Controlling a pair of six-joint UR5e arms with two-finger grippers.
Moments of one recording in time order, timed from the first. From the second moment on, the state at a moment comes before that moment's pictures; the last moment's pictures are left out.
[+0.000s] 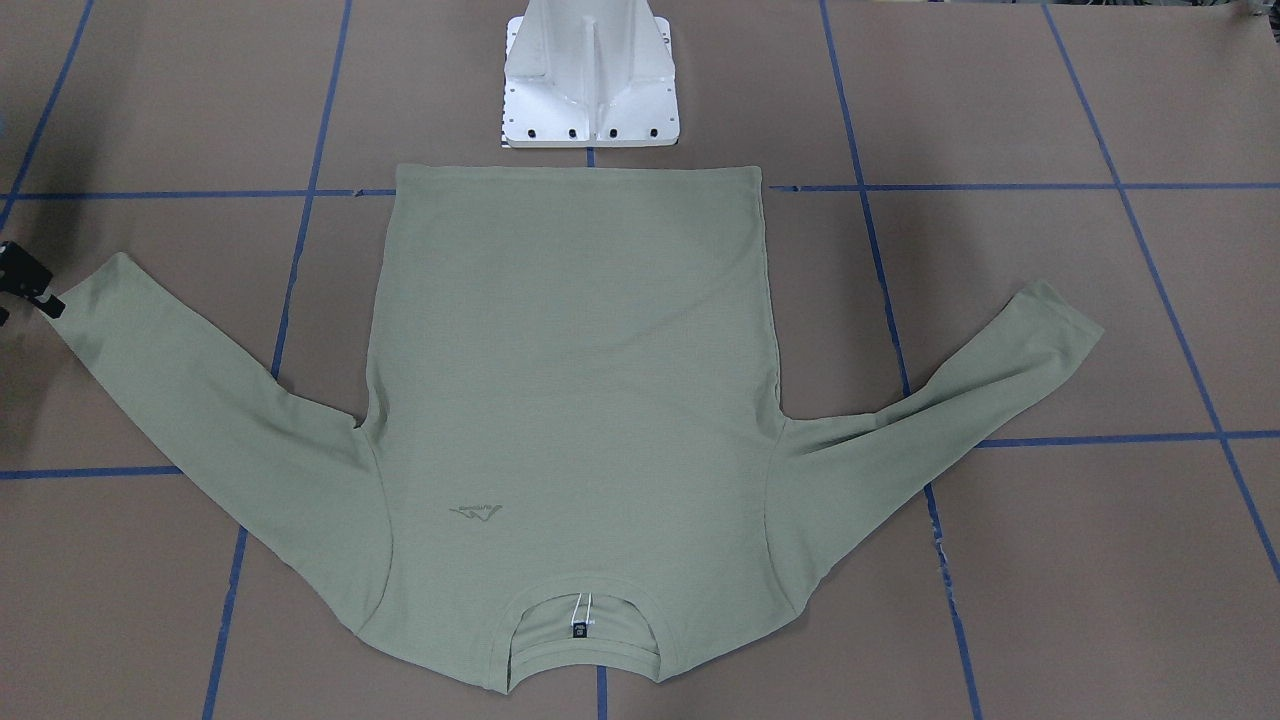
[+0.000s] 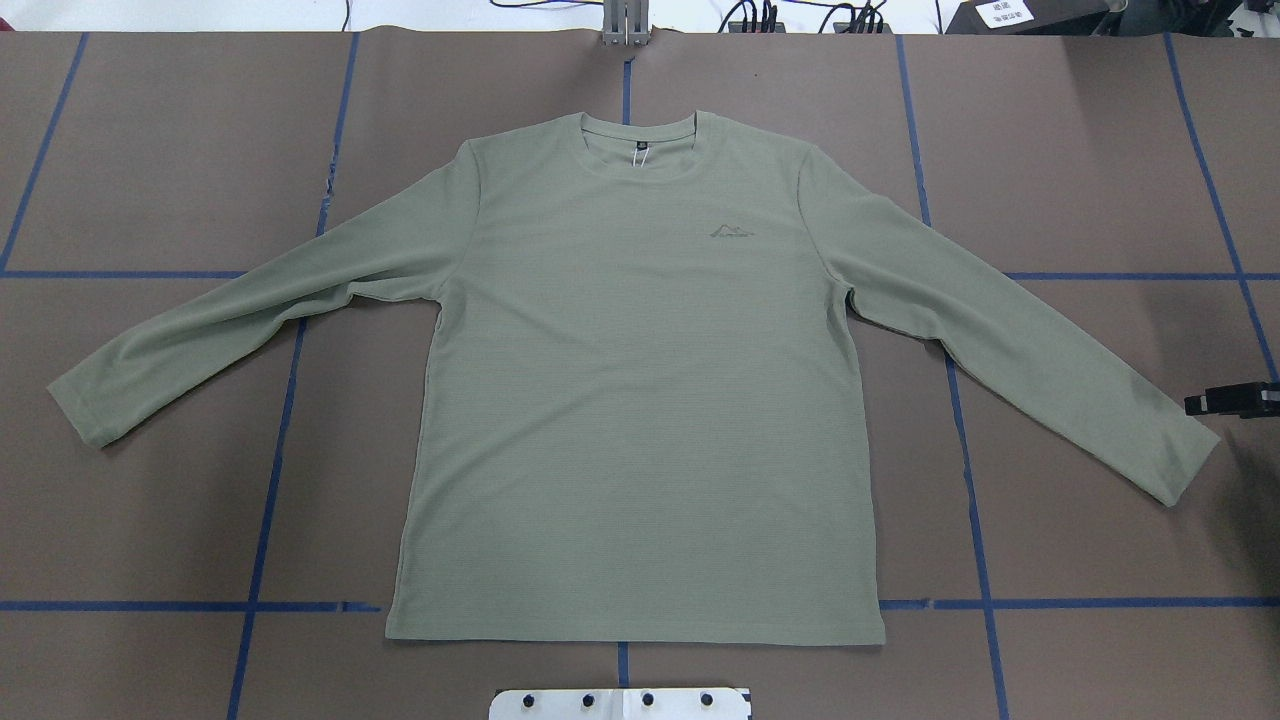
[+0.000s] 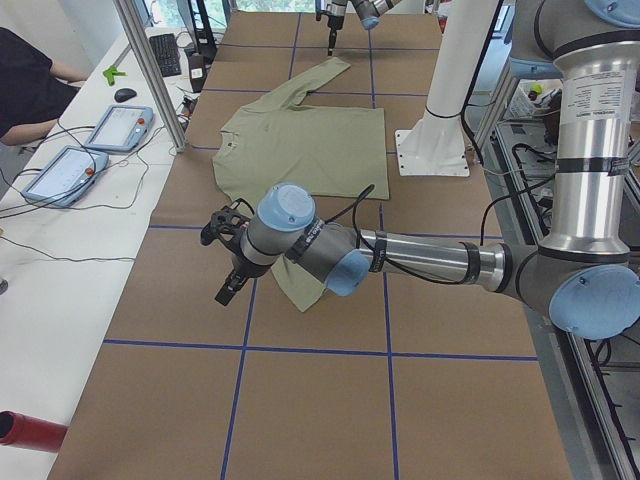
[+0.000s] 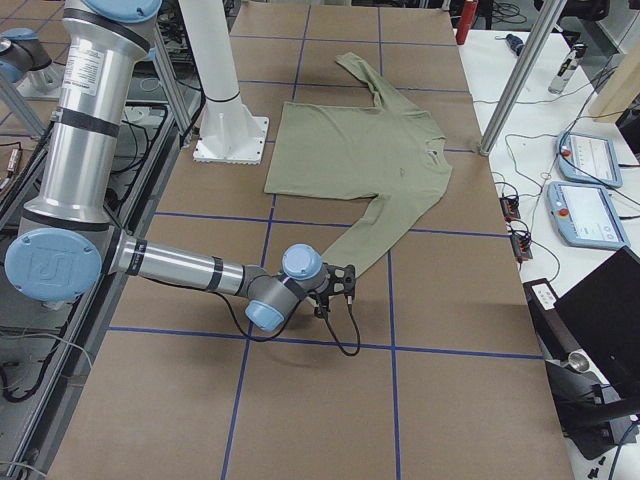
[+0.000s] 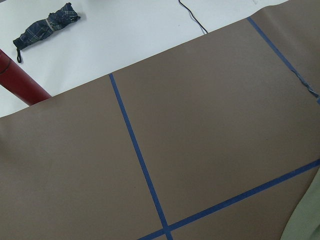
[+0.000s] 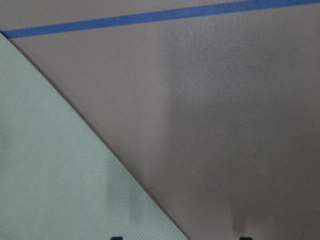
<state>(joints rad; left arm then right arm) -1.60 -1.54 -1.71 -2.11 -2.31 -0.03 1.05 -1.82 1.47 -0.43 2.22 0.90</state>
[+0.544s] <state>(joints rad) -1.60 -1.54 -1.71 -2.11 -2.31 -0.03 1.01 -1.83 1.46 -0.43 2.20 0.90</state>
